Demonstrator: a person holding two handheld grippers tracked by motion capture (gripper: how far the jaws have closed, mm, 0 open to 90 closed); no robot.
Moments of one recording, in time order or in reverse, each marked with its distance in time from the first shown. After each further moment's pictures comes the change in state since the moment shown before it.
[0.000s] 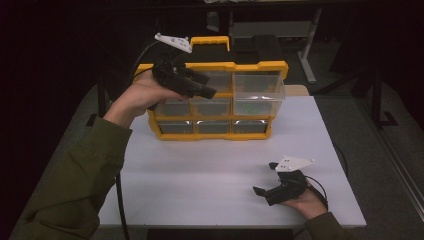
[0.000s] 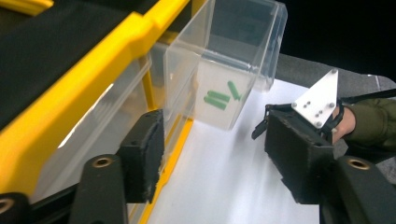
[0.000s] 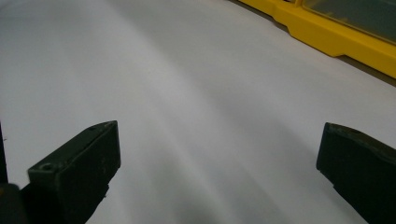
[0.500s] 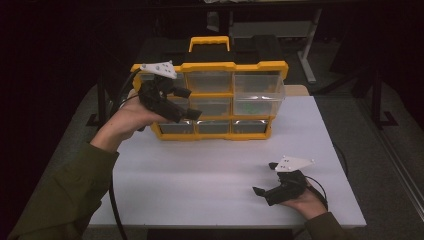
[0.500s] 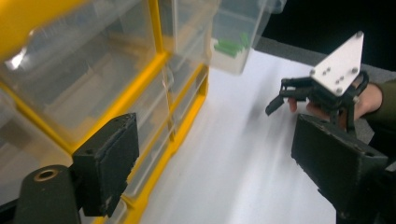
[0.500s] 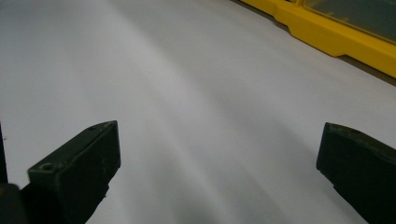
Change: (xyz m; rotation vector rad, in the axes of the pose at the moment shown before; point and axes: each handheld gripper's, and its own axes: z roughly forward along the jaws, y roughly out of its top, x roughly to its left) left arm -0.016 -0.057 -0.007 -0.003 0.083 -0.009; right arm 0.001 0.000 0.001 0.002 -0.001 -0.001
